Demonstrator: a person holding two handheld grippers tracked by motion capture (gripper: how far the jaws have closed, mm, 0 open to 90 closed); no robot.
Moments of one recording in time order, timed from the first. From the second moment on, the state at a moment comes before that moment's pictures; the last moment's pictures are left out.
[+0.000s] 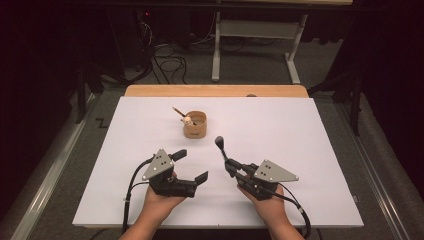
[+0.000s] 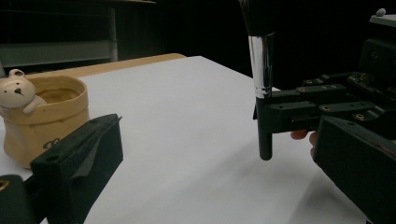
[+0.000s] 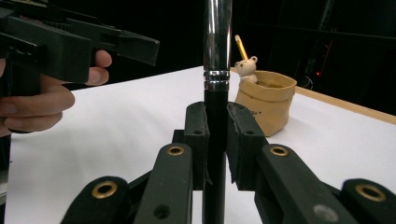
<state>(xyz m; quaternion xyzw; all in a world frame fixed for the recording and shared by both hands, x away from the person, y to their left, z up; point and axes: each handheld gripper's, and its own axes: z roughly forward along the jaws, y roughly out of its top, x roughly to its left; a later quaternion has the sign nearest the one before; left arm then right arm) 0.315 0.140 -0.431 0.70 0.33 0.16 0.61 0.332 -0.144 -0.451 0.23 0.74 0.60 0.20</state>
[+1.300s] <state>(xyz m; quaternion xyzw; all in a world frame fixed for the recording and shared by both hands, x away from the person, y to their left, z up) 0.314 0.138 -0.434 0.70 0.32 0.13 0.62 0.318 -0.111 -0.459 0.19 0.76 0.61 0.15</state>
